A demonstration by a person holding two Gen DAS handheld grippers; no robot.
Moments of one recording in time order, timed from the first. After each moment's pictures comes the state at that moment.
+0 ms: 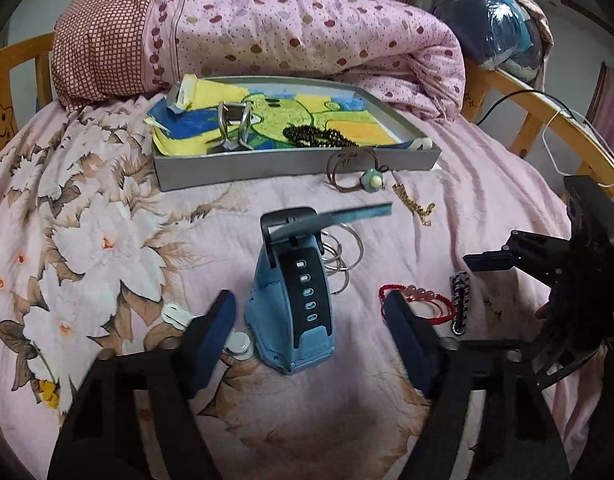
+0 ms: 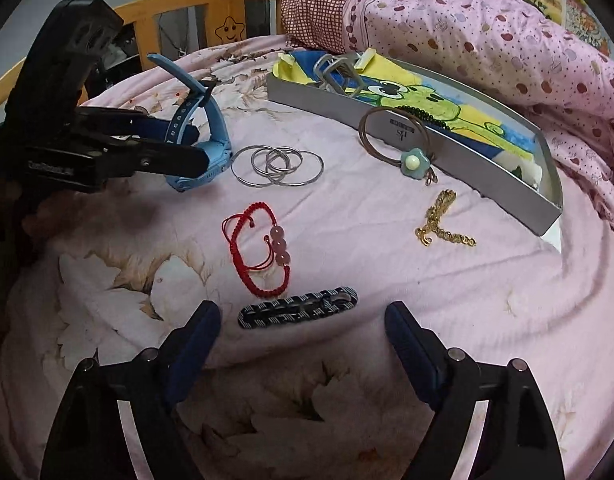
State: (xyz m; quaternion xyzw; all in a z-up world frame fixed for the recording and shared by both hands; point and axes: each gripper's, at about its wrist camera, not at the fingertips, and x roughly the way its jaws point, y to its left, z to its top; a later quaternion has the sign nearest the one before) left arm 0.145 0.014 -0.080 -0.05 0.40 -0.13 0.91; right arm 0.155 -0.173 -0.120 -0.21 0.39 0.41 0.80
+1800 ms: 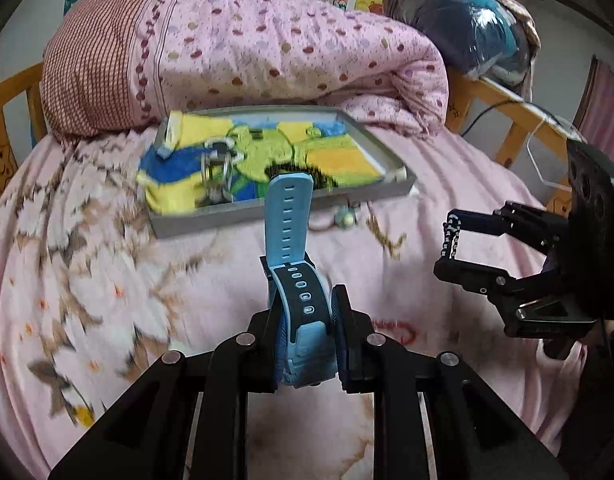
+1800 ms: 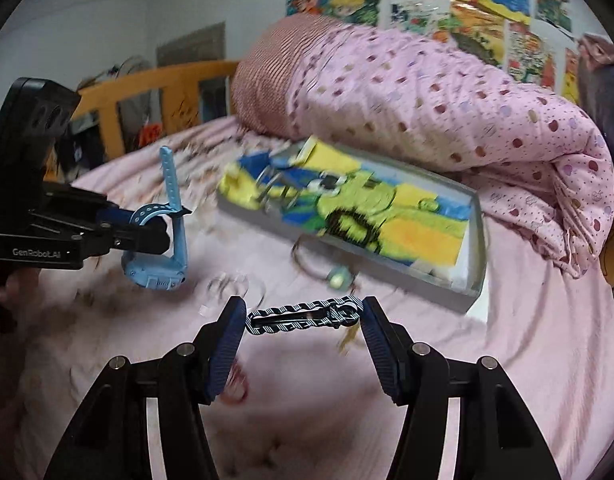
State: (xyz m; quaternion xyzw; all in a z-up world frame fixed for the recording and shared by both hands) left arm 0.153 0.001 -0.025 -0.03 0.38 -0.14 0.91; right arm 0.180 -0.181 -0.038 -0.14 0.30 0.36 0.87
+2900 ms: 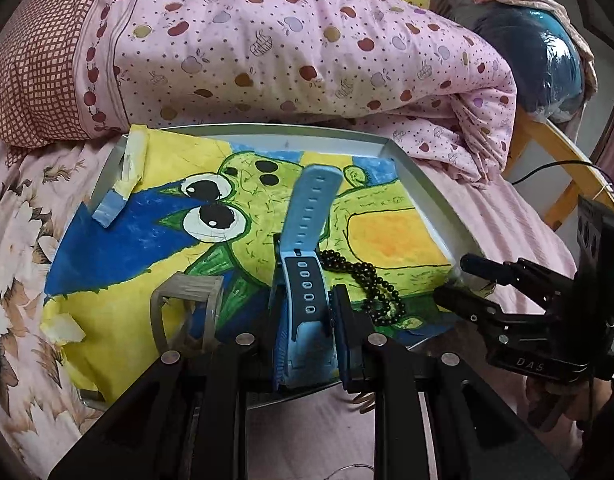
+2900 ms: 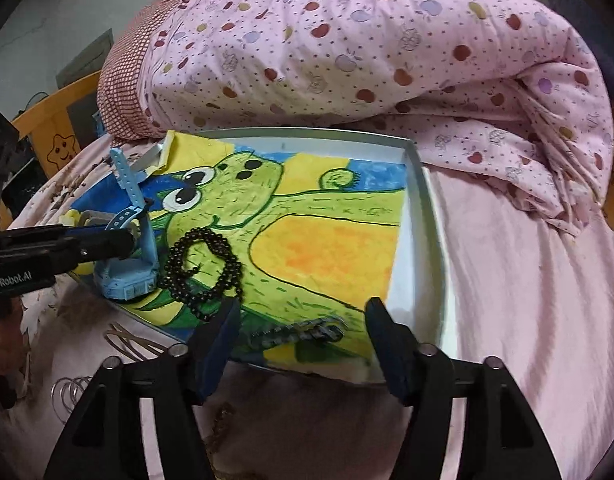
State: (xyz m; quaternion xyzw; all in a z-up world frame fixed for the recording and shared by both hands) left arm 0.323 0.018 -0.054 -0.08 0.40 -0.13 0.90; right arm 0.334 -0.189 -0.078 -0.07 0.38 0.23 0.89
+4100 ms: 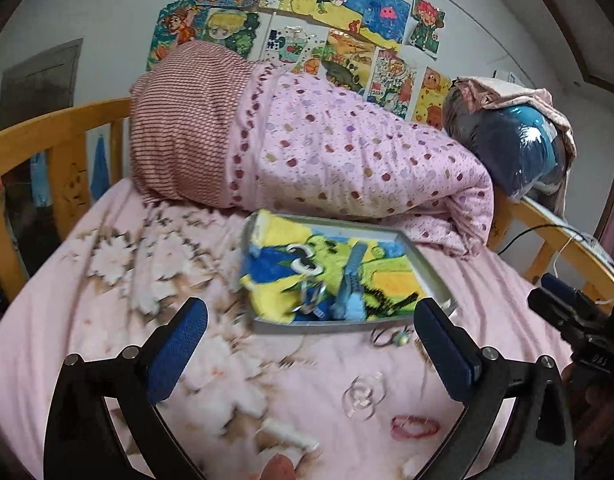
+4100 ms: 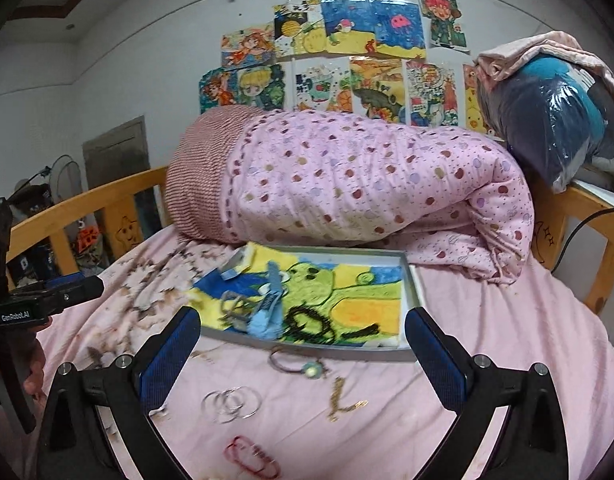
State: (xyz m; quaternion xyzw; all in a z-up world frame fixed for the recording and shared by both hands) left arm 0.126 0.084 0.042 -0.10 0.25 -0.04 0.96; right arm 0.141 -0.179 0.041 -0.02 0.21 0.23 0.95
